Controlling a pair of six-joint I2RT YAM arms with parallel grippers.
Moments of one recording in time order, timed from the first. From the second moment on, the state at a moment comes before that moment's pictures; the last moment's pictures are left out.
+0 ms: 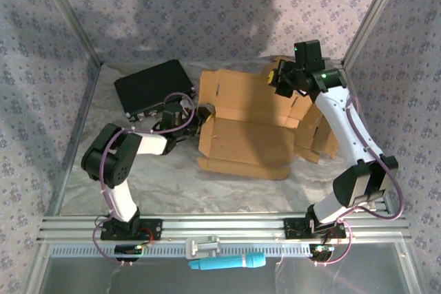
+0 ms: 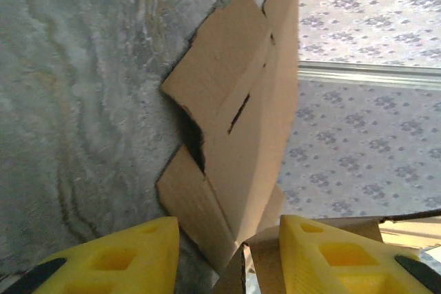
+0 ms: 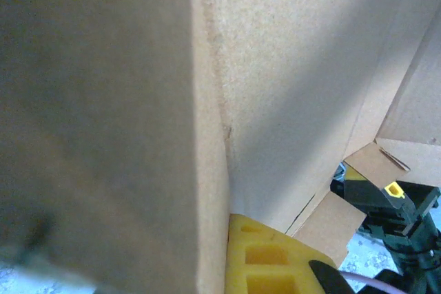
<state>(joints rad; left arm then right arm) -0.47 1.77 0.76 0.61 0.39 -1.38 0.25 1.54 1.63 -0.82 -0.27 2.03</state>
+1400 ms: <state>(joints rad) -0.08 1.08 0.77 -0.62 0.21 -0.72 0.55 1.61 1.23 -0.22 -0.19 1.68</state>
